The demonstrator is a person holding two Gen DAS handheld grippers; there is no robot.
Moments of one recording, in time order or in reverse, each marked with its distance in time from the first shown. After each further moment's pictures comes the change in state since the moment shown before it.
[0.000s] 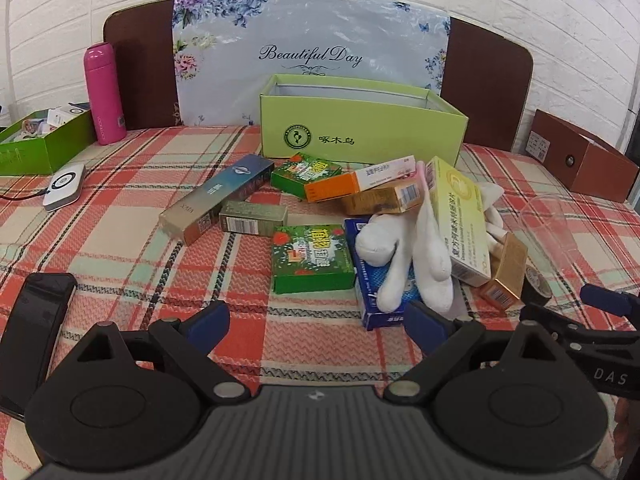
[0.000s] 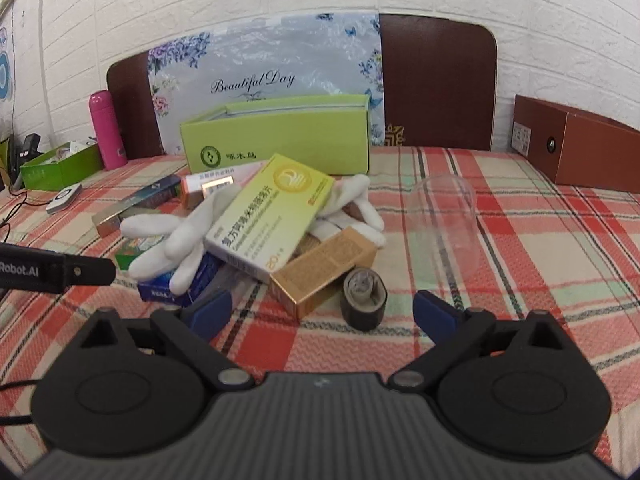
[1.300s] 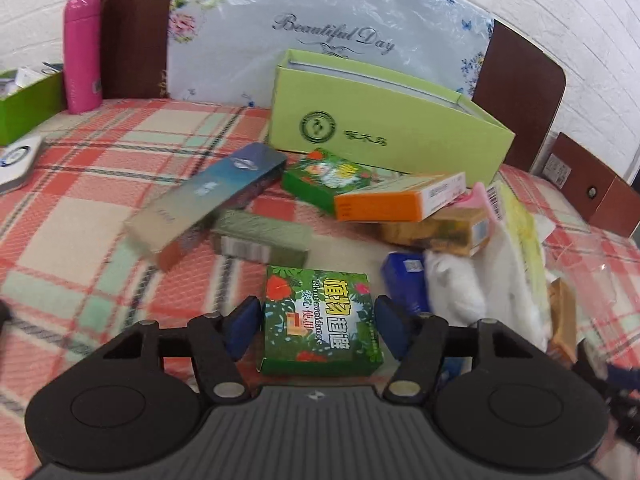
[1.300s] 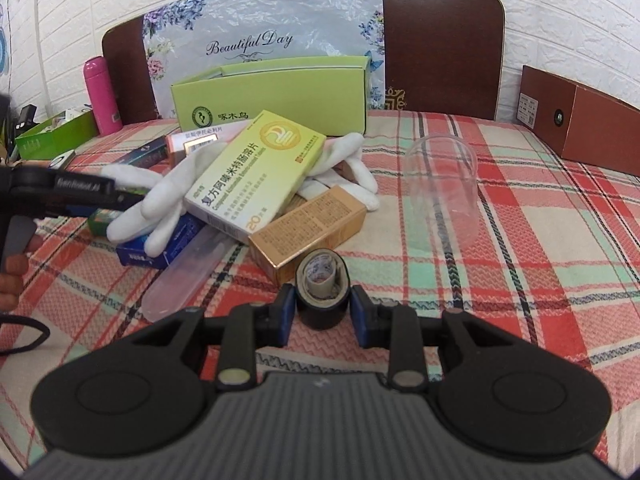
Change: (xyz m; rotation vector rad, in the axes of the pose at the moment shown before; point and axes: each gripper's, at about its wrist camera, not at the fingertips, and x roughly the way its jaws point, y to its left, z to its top) left arm 0.074 0.039 0.015 -0.082 0.031 -0.075; right arm 0.015 -0.012 -0.005 -0.021 0.097 0.008
